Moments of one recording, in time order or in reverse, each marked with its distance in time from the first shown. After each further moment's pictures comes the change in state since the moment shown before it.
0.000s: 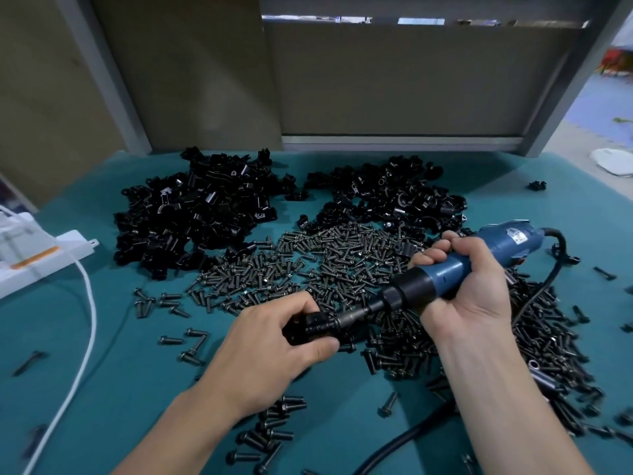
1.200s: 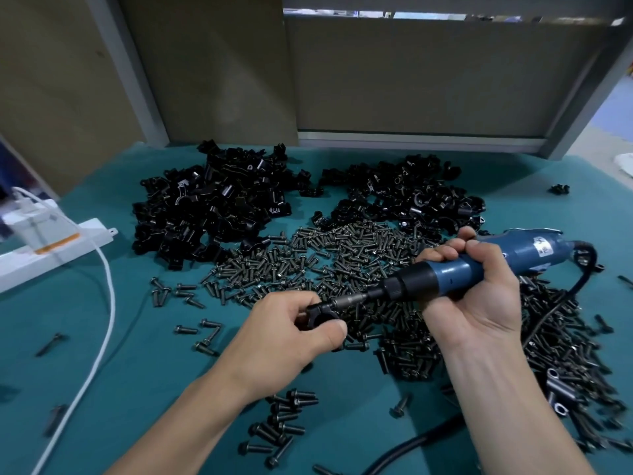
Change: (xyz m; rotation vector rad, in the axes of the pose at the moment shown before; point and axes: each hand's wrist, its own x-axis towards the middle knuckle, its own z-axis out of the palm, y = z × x) left_hand 0.004 0.000 -0.003 -0.275 -0.046 -0.083; right_hand -0.002 0.012 -0.003 0.062 -0.137 0.007
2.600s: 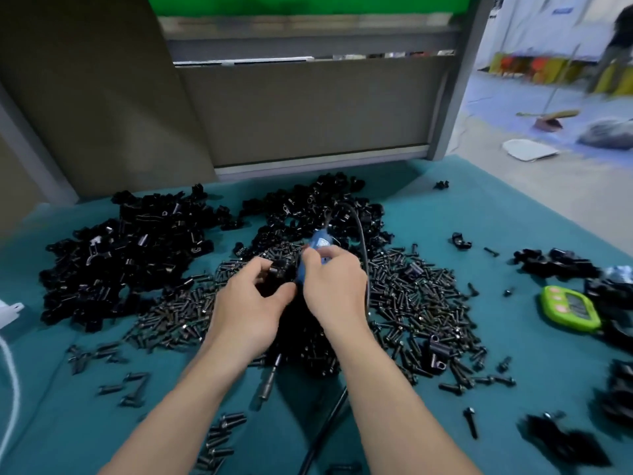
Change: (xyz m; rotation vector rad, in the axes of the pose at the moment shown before) left_hand 0.052 0.064 0.044 0.191 0.288 -0.027; right_hand -0.001 0.016 0.015 -1.546 0.247 -0.263
